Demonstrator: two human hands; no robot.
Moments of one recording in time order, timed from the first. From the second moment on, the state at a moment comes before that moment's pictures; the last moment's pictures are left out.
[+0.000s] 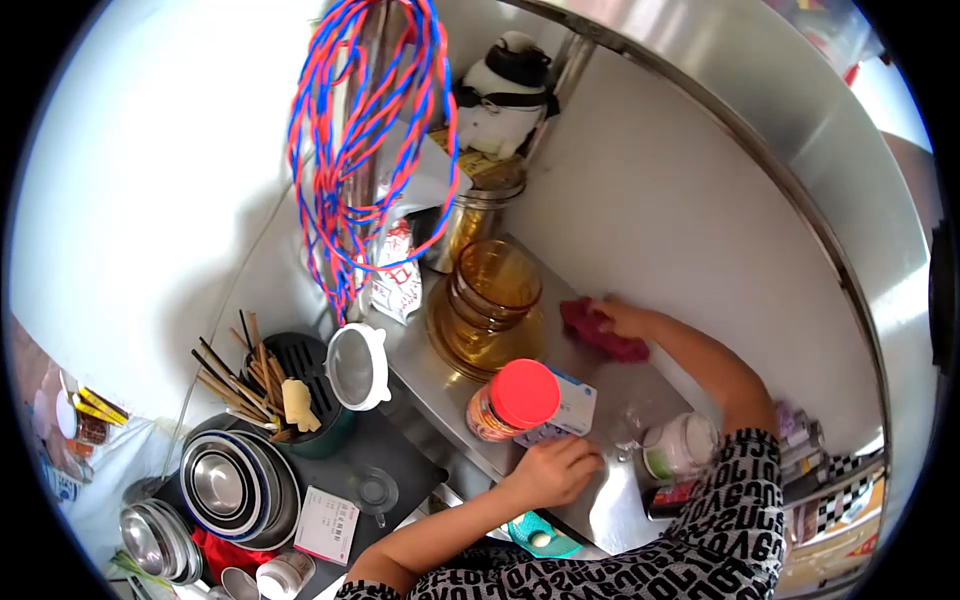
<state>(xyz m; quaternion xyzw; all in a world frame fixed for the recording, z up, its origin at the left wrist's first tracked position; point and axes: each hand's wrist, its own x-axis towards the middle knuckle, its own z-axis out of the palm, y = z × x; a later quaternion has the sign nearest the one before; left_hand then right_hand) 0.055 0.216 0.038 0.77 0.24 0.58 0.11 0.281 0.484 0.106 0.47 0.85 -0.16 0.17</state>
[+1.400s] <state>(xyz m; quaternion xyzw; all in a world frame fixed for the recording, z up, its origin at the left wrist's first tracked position) 0.066 0.222 0.036 0.76 0.35 0.55 0.01 0.206 0.241 0.093 0.56 0.77 -0.09 -0.30</state>
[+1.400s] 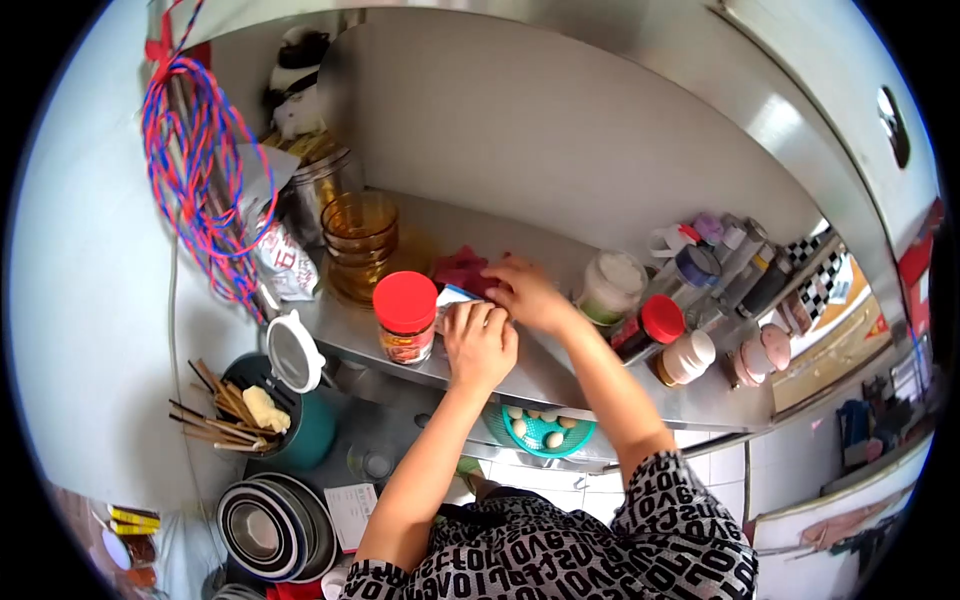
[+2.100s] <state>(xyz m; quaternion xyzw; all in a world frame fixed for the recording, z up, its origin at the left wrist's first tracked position) -0.014 0.202 0.029 0.51 0.42 0.73 0.18 0.134 0.140 0.132 0.52 0.69 -0.08 -0.49</state>
